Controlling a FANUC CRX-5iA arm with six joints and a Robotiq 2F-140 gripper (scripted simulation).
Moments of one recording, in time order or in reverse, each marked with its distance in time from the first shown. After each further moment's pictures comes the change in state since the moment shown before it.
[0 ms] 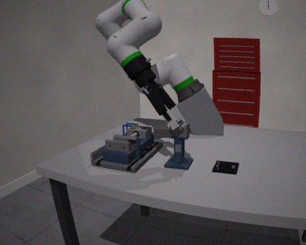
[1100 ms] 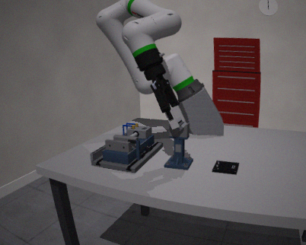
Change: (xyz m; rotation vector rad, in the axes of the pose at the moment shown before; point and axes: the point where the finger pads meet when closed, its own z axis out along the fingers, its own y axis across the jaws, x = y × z) arm -0.005 0.000 0.001 0.000 0.210 0.000
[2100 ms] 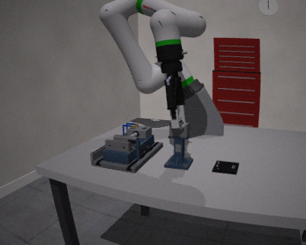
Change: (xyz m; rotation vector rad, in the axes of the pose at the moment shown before) arm -0.008 0.000 0.001 0.001 0.319 0.000
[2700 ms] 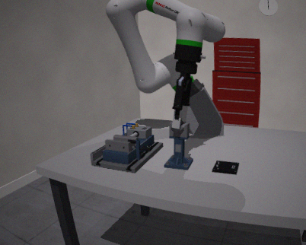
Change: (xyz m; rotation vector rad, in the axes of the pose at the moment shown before) arm -0.007 0.000 0.001 0.000 0.259 0.000
